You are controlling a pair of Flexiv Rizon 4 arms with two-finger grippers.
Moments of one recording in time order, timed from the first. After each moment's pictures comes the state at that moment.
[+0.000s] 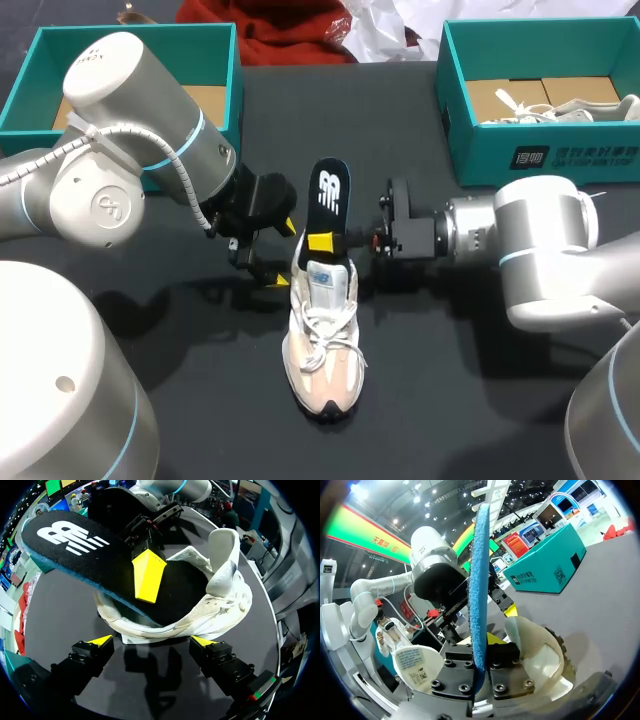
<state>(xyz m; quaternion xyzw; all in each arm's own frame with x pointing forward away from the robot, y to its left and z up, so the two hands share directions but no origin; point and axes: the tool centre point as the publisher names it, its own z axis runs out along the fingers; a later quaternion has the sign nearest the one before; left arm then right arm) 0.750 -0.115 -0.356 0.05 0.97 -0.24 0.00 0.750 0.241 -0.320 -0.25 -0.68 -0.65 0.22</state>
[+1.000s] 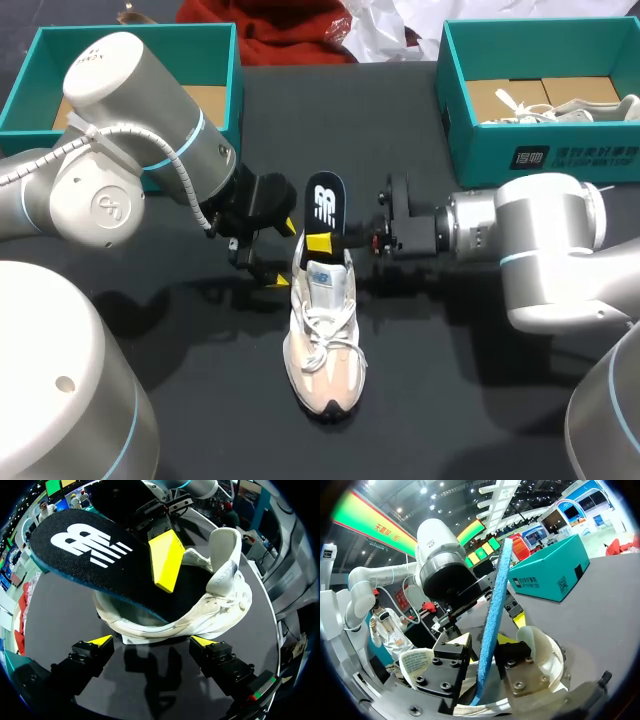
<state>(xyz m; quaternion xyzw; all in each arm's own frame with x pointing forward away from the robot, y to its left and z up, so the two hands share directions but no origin) 0.750 -0.115 -0.356 0.05 0.97 -0.24 0.00 0.748 0.242 -0.304 -0.23 -0.71 -0.64 0.18</state>
